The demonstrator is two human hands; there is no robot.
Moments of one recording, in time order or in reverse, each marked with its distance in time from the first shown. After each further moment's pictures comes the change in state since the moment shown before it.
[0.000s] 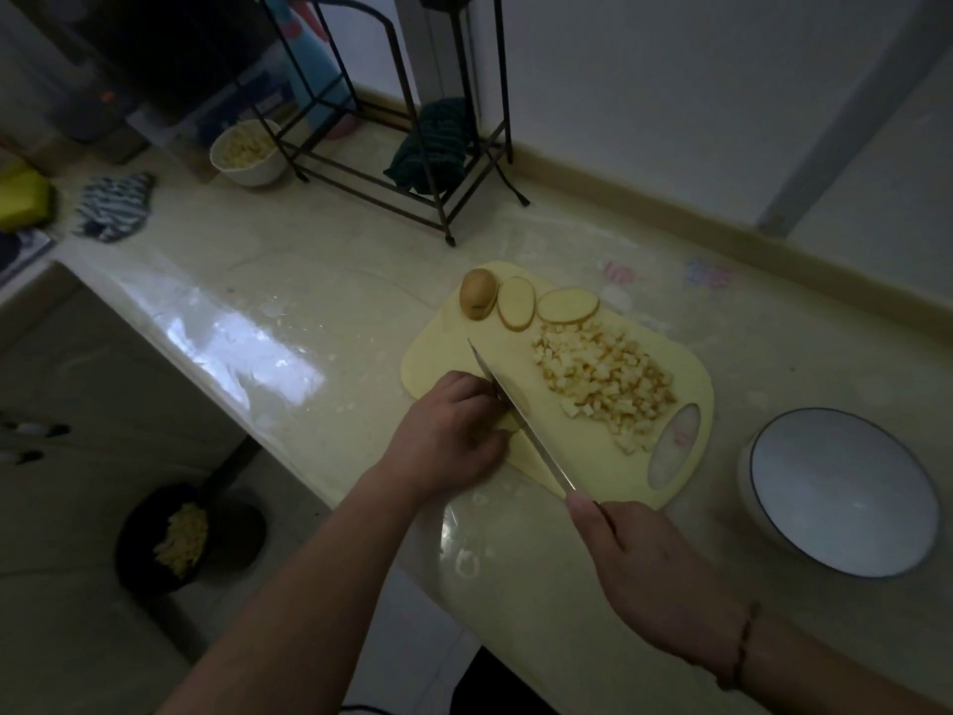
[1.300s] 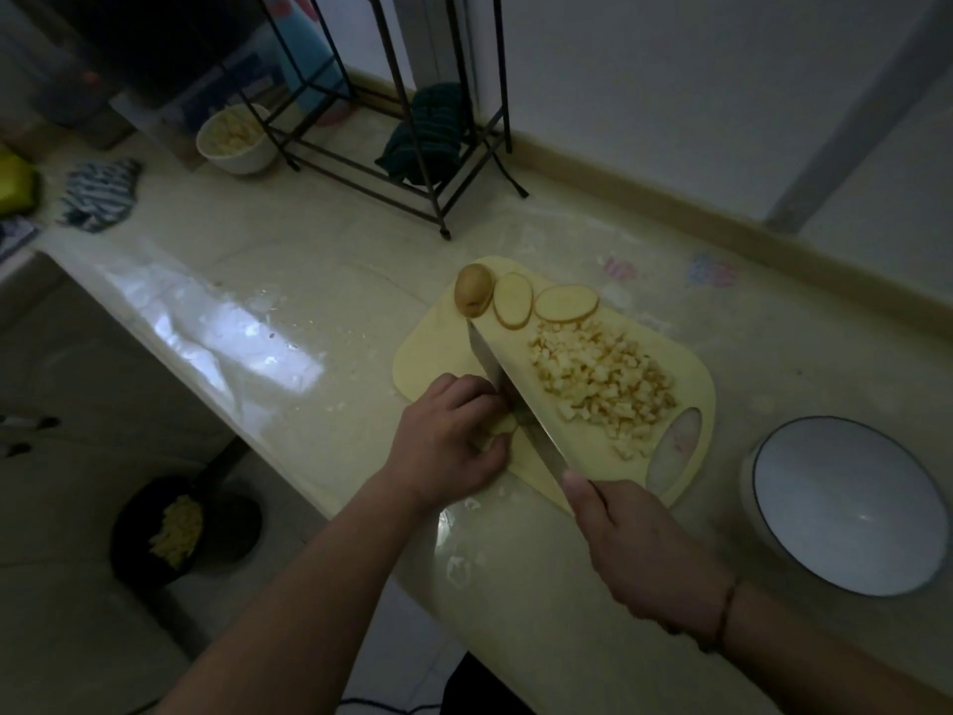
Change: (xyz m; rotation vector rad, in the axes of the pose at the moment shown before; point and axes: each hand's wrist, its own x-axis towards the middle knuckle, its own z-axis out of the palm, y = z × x) left_hand -0.001 0.003 0.014 0.077 0.101 -0.029; right_hand 0.026 0.004 -0.003 0.053 -0.001 -0.027
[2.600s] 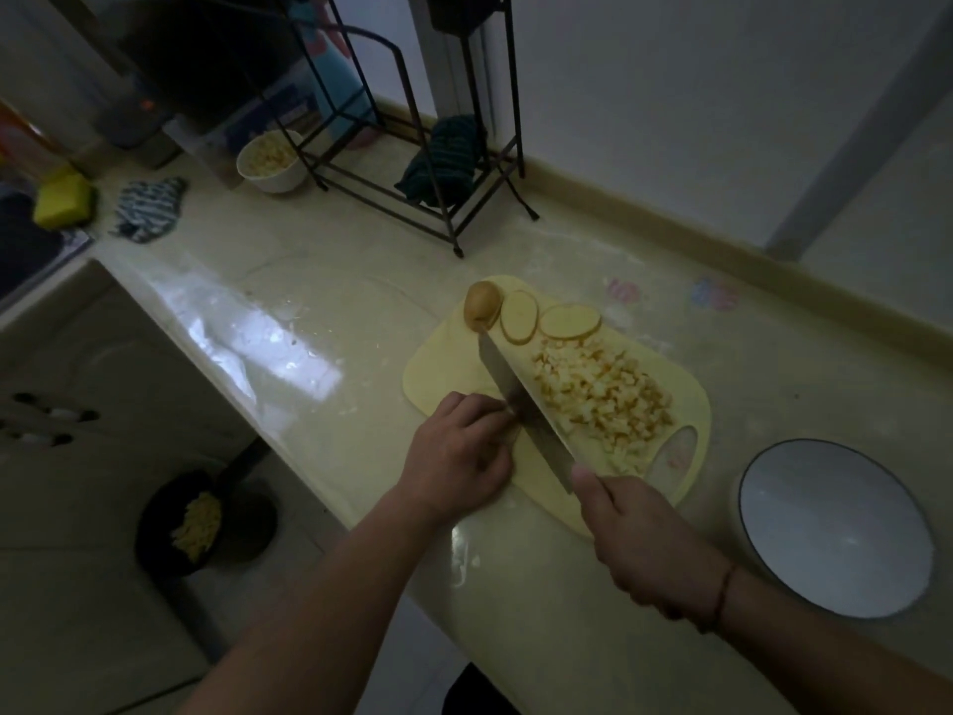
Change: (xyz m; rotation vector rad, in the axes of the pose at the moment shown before) left_hand -0.003 0.018 0.005 0.026 0.037 -0.040; right_hand 0.010 0.006 -0.020 0.035 -0.070 0.045
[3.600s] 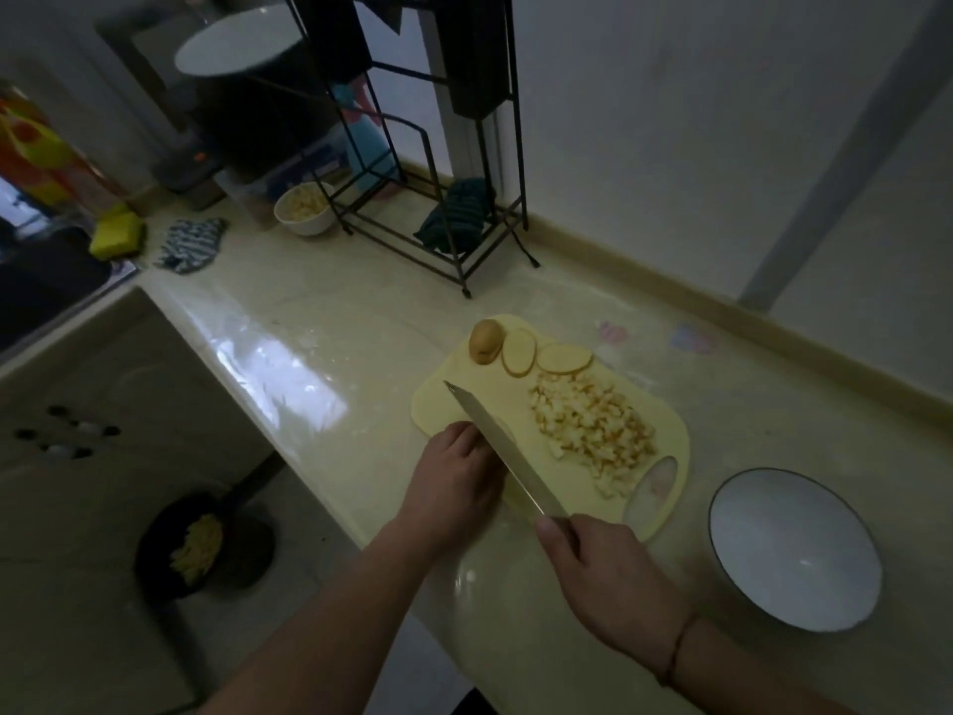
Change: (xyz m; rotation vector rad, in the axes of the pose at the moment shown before) left_hand -0.008 0.006 -0.002 0.134 -0.084 -0.017; right_hand -0.024 -0.003 0.015 -0.172 0.102 -0.113
